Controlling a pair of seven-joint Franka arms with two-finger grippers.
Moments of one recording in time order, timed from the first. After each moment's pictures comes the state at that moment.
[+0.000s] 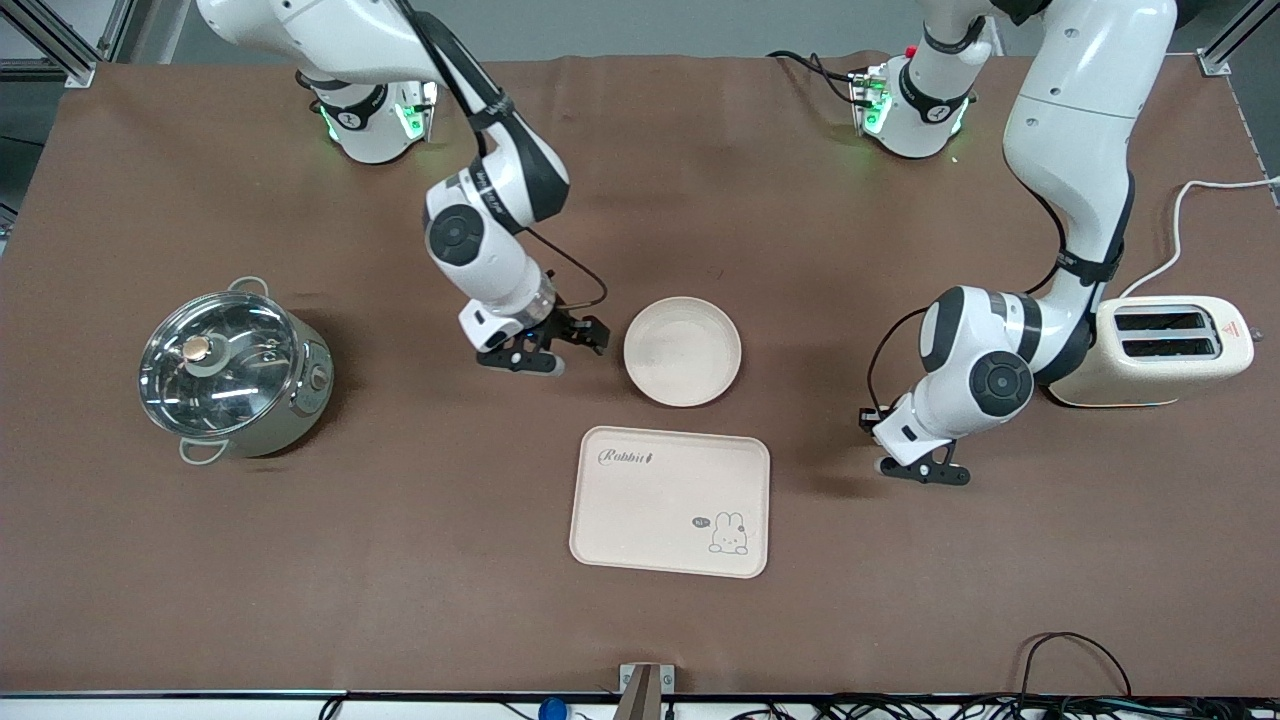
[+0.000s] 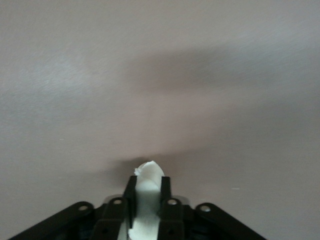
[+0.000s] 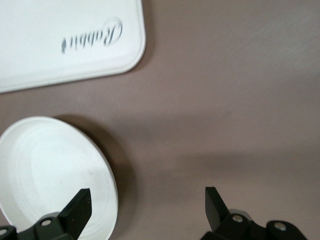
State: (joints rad) left arm -0.16 0.61 -0.09 -1.80 -0.02 2.34 -0.10; right arm 0.64 0.45 0.04 -2.00 0.34 2.61 0.58
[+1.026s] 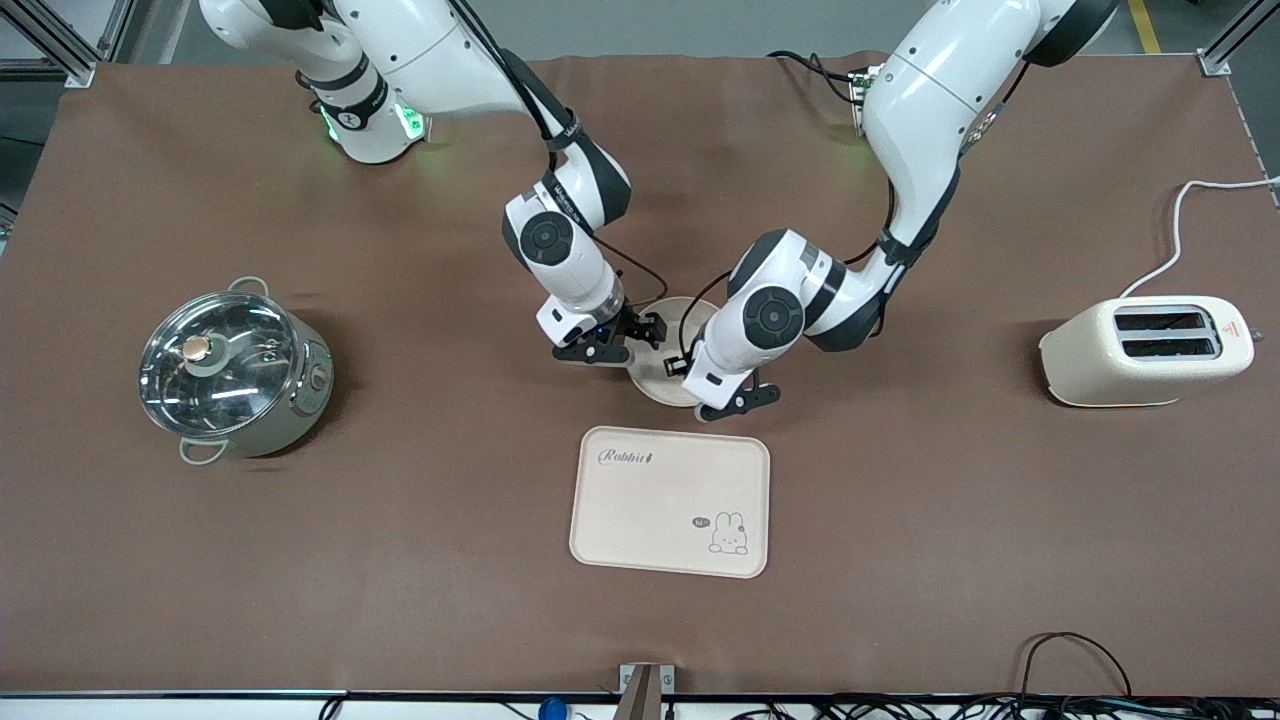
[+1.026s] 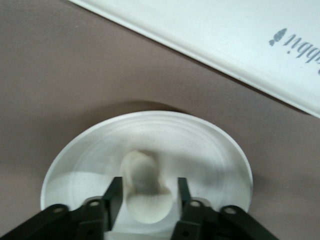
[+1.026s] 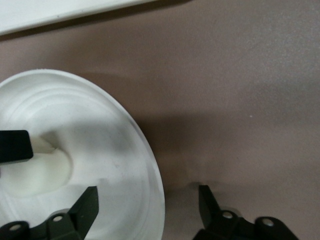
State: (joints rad) left arm -0.39 0.70 -0.31 -1.67 -0.10 2.33 -0.86; right arm 0.77 0.65 0.04 -1.87 0.35 2.72 0.65
